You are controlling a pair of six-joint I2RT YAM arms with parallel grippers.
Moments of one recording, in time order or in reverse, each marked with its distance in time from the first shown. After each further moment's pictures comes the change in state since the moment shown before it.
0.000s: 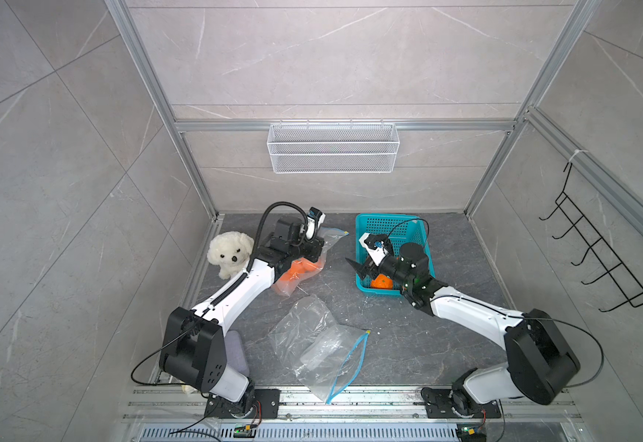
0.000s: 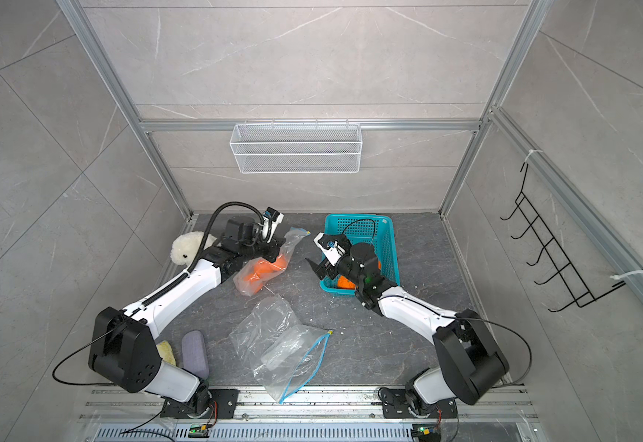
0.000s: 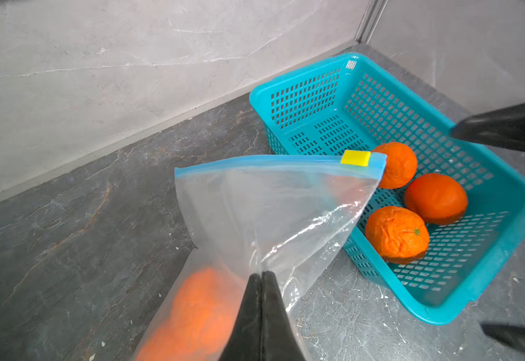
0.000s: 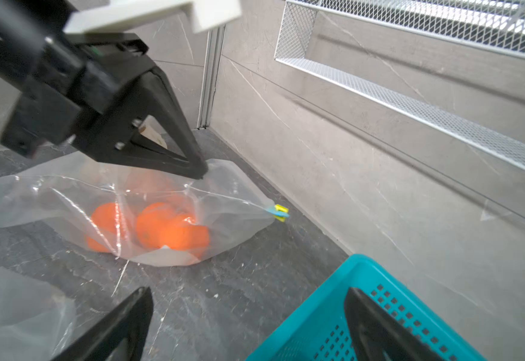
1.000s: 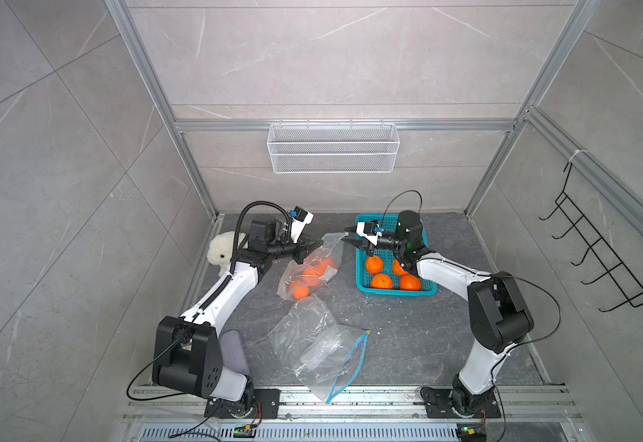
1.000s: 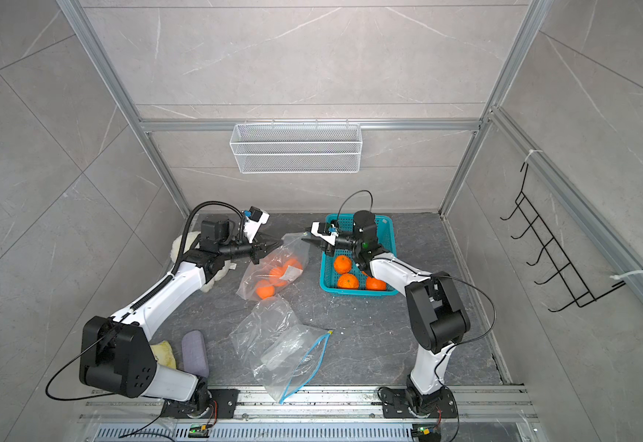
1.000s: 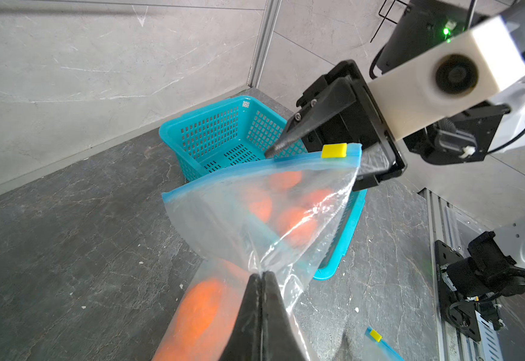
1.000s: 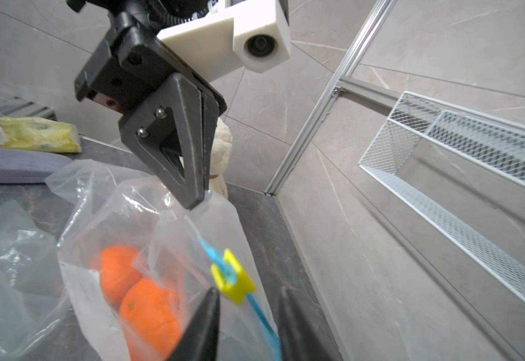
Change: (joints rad) left arm 0.137 -0.043 -0.075 0.104 0.550 -0.002; right arm -0.134 0.311 0.412 -0.091 -0.683 -0.275
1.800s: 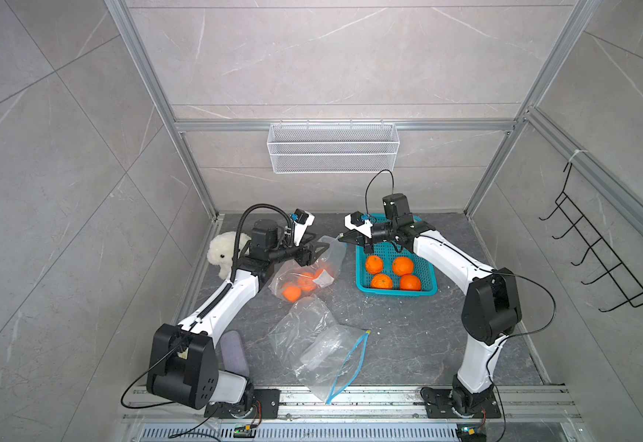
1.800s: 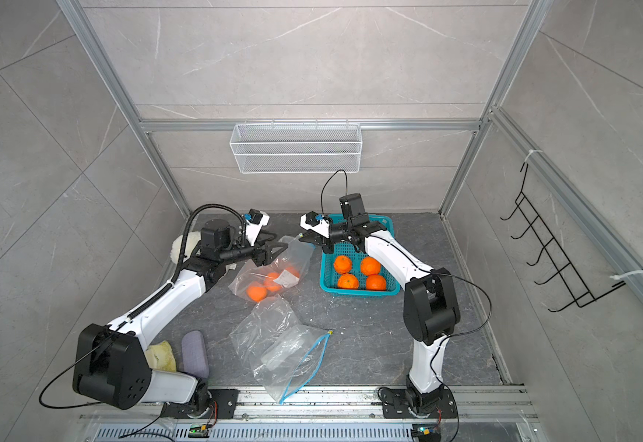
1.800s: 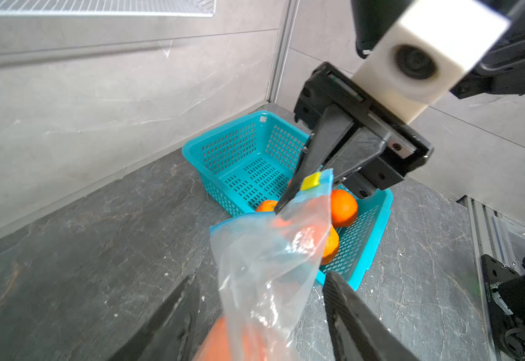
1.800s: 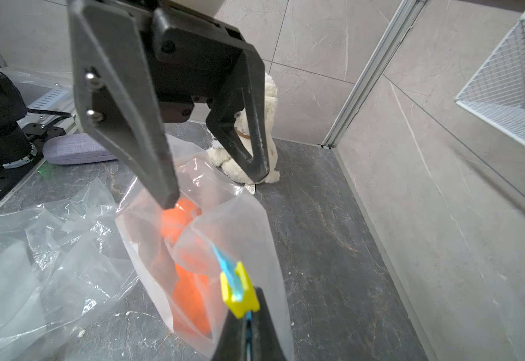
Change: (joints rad) left arm -0.063 -0.062 -0.077 0.126 -0.133 0.016; right arm 0.021 0.081 0.352 -0.756 0.005 -0.192
